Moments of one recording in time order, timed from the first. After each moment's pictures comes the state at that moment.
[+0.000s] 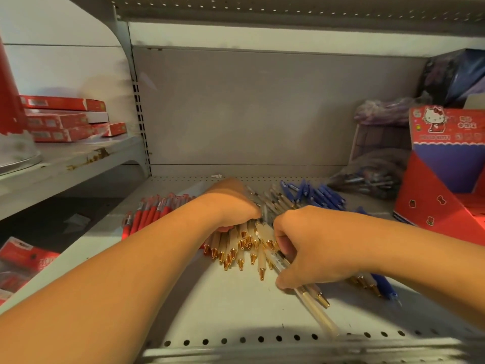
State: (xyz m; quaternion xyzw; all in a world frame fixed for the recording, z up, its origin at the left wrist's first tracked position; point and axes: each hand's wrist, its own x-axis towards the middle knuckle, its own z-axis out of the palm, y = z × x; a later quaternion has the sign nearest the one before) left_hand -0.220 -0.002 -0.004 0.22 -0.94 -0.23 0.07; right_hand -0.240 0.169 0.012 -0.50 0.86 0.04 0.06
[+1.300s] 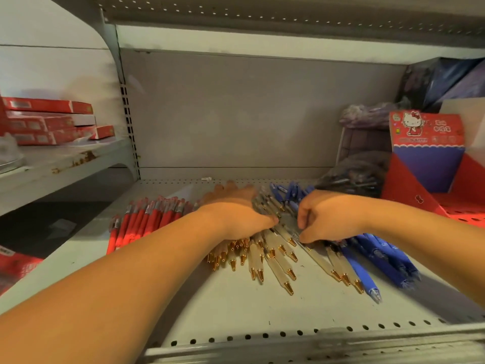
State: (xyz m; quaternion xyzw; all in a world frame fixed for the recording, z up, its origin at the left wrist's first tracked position) left_hand -0.230 0.015 -0.019 0.15 -0.97 -0.16 0.05; right_hand -0.322 0.182 0.007 -0.42 0.90 -0.02 0.10
